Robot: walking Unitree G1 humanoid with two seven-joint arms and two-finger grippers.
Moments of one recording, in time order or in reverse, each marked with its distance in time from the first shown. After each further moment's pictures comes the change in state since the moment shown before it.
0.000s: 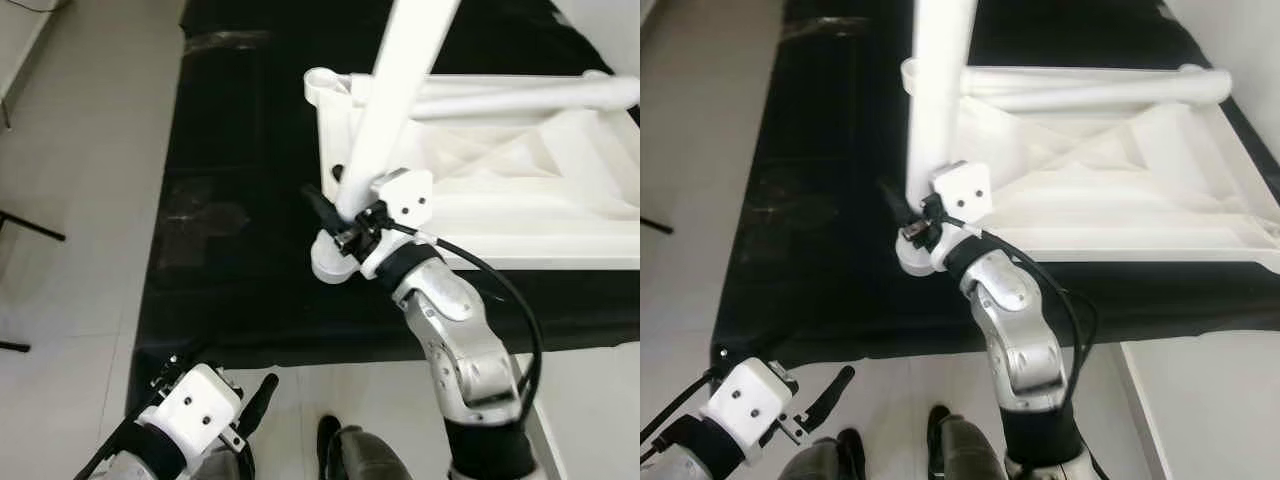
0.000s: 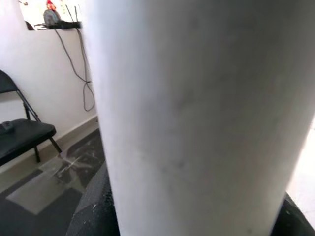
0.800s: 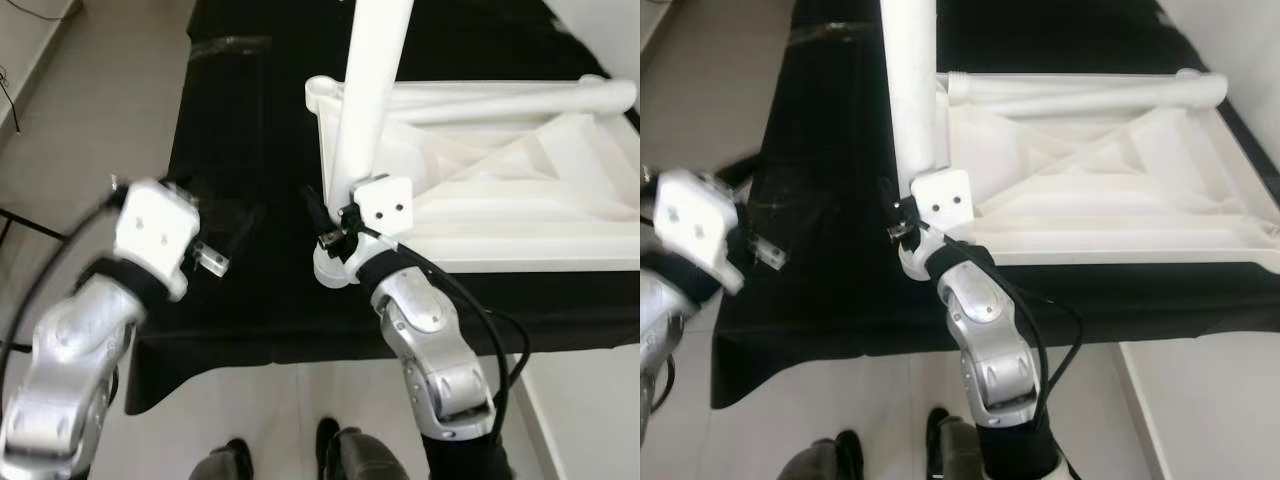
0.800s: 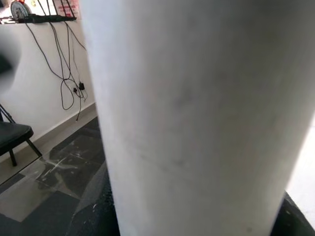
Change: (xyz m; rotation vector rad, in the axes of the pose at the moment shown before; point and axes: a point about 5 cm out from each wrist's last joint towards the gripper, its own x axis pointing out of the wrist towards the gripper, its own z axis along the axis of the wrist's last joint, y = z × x) left arm 0.081 0.099 0.119 -0.082 -0.513 0.016; right arm 0.024 0.016 0.002 0.013 0.025 -0.068
